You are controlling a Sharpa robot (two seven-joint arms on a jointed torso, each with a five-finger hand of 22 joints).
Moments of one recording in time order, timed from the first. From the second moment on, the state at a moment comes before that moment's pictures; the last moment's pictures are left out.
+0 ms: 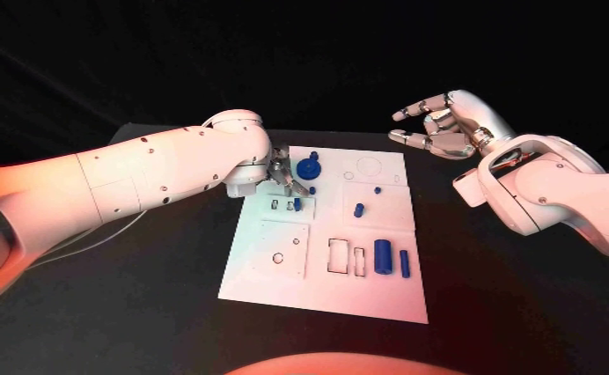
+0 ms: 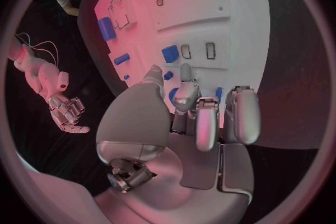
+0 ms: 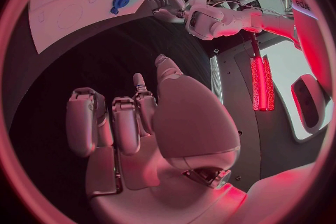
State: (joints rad) left arm 1.31 -0.59 -0.05 1.34 -1.09 0.23 -0.69; left_hand 1.16 -0.05 -0.06 0.29 0.15 1.07 0.06 0.35 0.47 1.35 -0.01 1.13 1.13 1.47 -0.06 1.54 1.31 0.06 1.39 0.06 1.46 1.31; right arm 1.32 -0.99 -0.11 1.70 -0.92 -0.59 0.09; right_hand 1.41 -0.11 0.01 0.26 0.32 0.98 0.15 0.11 0.14 1.41 0.07 1.40 1.31 1.47 0.00 1.52 1.31 0.04 1.44 0.11 1.37 1.31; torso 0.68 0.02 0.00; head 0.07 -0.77
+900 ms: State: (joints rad) left arm 1.31 -0.58 -0.05 1.34 -1.07 0.27 -0.69; left_hand 1.18 -0.03 -0.06 0.29 0.15 1.06 0.06 0.36 0.50 1.35 -0.01 1.13 1.13 1.47 -0.06 1.54 1.31 0.06 1.39 0.06 1.46 1.31; right arm 1.32 -0.97 -0.11 1.69 -0.93 -0.59 0.07; right_hand 1.41 -0.10 0.01 0.26 0.34 0.98 0.15 0.11 0.14 1.41 0.07 1.40 1.31 1.47 0.00 1.52 1.31 0.04 1.44 0.11 1.37 1.31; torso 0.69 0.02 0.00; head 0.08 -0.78
